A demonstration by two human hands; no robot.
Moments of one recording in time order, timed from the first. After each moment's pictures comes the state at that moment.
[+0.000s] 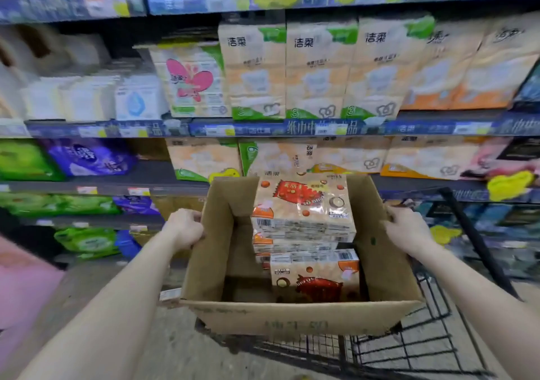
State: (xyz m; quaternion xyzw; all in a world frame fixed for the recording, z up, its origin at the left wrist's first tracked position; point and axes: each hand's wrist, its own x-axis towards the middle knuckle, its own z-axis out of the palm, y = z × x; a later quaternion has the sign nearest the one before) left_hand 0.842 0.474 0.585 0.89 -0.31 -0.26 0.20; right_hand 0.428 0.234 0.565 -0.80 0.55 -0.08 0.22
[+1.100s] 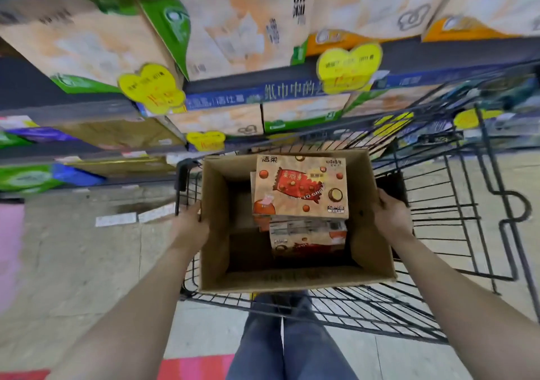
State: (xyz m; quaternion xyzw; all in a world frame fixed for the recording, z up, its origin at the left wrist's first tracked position) left_hand 0.834 0.414 0.312 0.89 -0.31 -0.33 0.07; right_hand 0.436 0.221 0.267 -0.63 0.70 -0.03 0.32
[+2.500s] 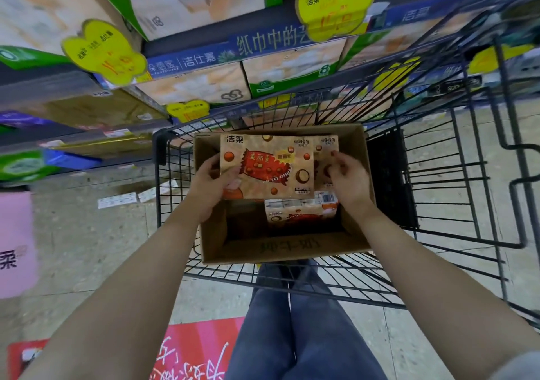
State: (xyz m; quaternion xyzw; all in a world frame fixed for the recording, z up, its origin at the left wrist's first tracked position) left_hand 0.789 0.348 0.293 0.78 -0.09 -0.52 0.34; right_hand 0.499 0.242 0.245 -0.53 0.66 -0.14 0.52
